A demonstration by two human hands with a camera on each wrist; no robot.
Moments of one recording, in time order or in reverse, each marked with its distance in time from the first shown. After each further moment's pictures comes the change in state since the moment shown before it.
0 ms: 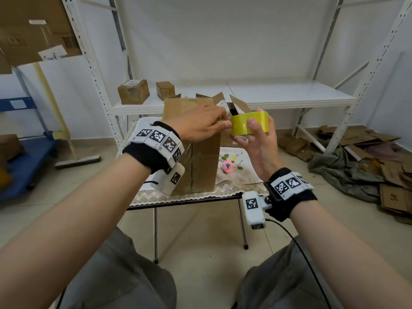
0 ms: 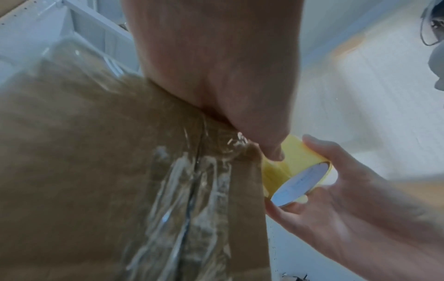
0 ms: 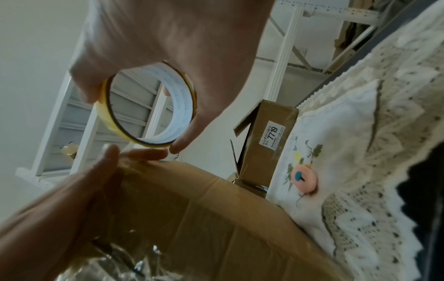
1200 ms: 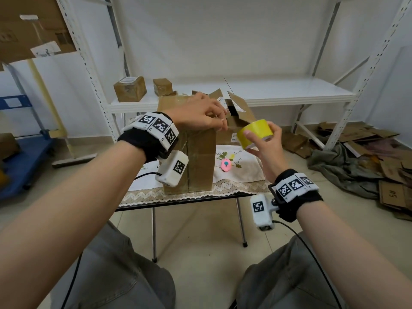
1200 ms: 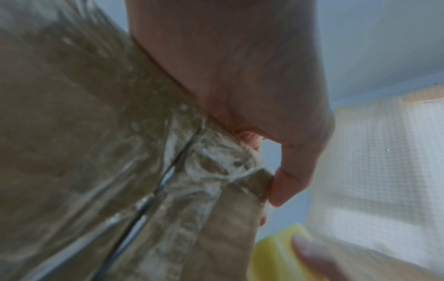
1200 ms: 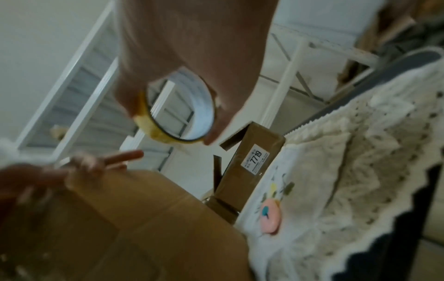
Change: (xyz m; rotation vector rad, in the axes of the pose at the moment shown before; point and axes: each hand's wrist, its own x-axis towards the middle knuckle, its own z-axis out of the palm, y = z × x) left_hand 0.016 -0.010 -0.007 -0.130 -0.077 -0.027; right_hand 0.011 0.013 -0.039 -0.348 0.215 0.077
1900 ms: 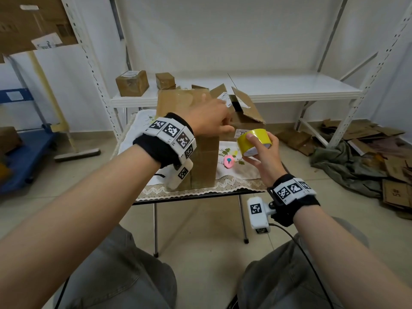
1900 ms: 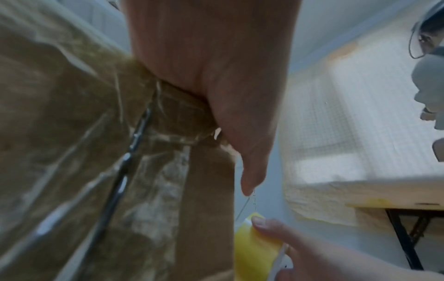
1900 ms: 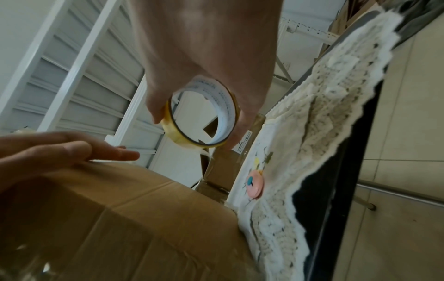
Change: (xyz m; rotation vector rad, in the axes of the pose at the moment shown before) left_hand 0.004 0.022 0.016 0.338 -0.007 -0.057; right_hand -0.008 0.027 0.003 0.005 0.040 0.198
